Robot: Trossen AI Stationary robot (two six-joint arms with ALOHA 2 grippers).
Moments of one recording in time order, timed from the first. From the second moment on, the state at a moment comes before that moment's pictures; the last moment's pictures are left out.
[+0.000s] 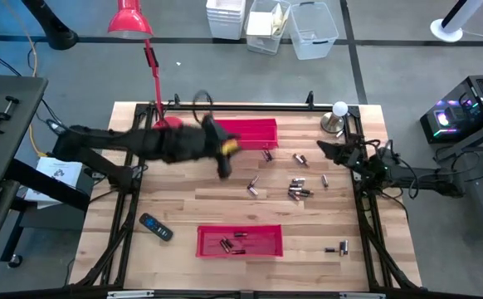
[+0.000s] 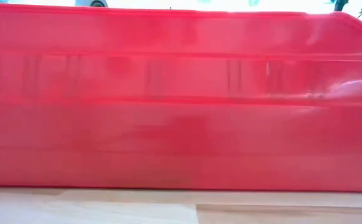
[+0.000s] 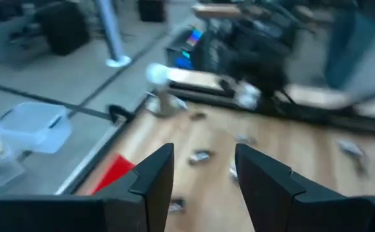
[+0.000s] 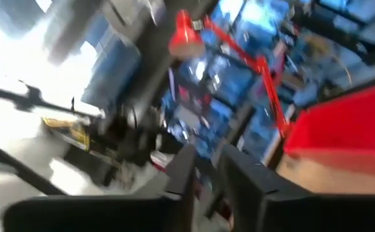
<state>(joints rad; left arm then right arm) -0.05 1.40 1.39 -0.37 -0.44 -0.12 -0.12 0.23 0.06 0.46 0.22 1.03</state>
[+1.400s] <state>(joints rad) 0.30 1.17 0.53 0.20 -0.04 -0.33 0.15 1.39 0.67 -0.78 0.11 0.25</state>
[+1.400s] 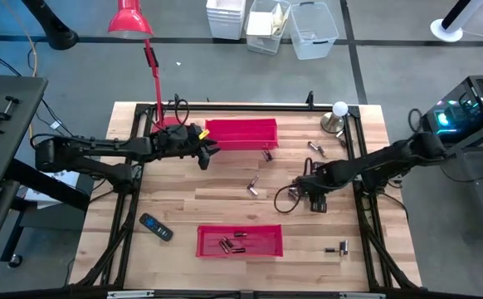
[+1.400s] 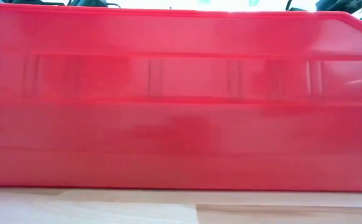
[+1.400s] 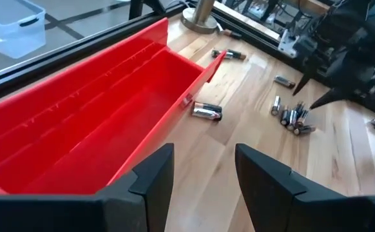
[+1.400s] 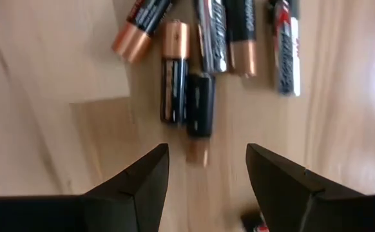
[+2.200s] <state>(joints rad) 0.30 1.17 0.53 0.24 -0.08 -0.32 0.18 1.30 0.73 -0.97 0.08 0.33</state>
